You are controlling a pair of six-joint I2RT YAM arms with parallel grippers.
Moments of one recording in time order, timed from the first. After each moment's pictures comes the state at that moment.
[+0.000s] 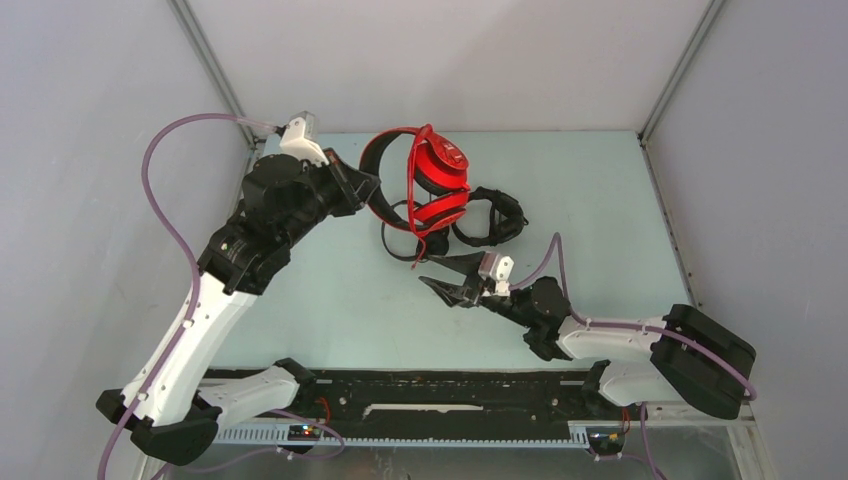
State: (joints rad) left arm -0.56 1.04 1.41 -0.59 -0.06 -0.61; right arm 0.99 1.28 0.38 1.27 -0.21 -0.06
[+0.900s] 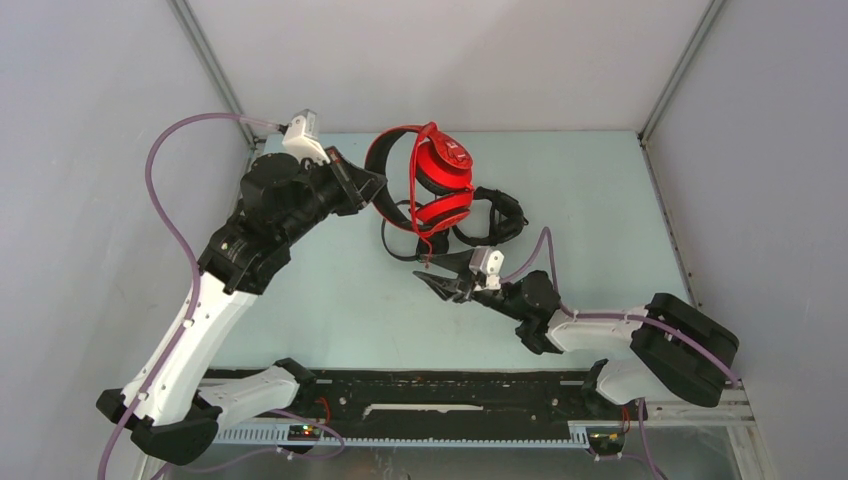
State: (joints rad) left arm -0.56 1.04 1.41 -0.56 0.01 -0.65; right arm 0.97 1.37 0.42 1.30 -0.26 -0.05
